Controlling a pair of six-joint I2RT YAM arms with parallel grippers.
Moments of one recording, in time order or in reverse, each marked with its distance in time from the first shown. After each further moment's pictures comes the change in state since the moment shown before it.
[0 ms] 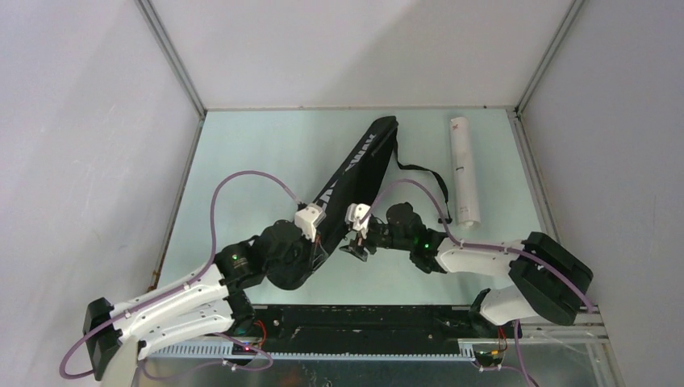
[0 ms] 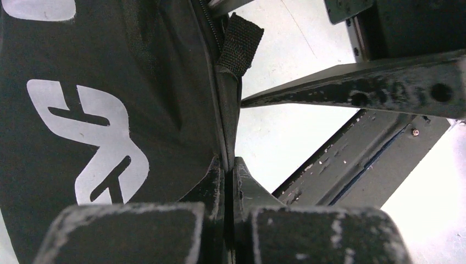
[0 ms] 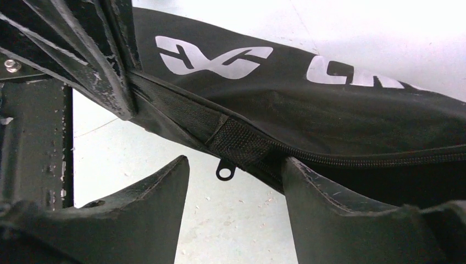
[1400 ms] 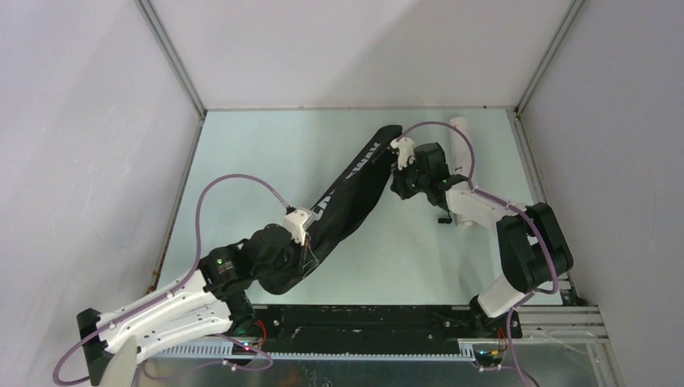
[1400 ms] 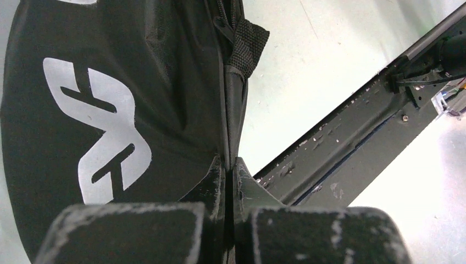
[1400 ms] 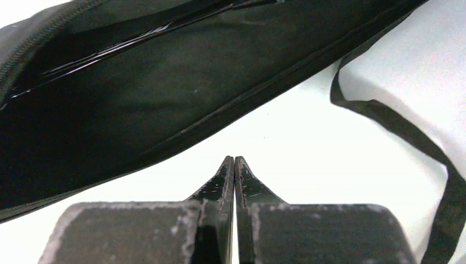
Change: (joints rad) left arm -0.020 -0.089 0.042 -0.187 -0.018 -0.077; right arm -0.469 0.209 0.376 -0.525 0.101 0.198
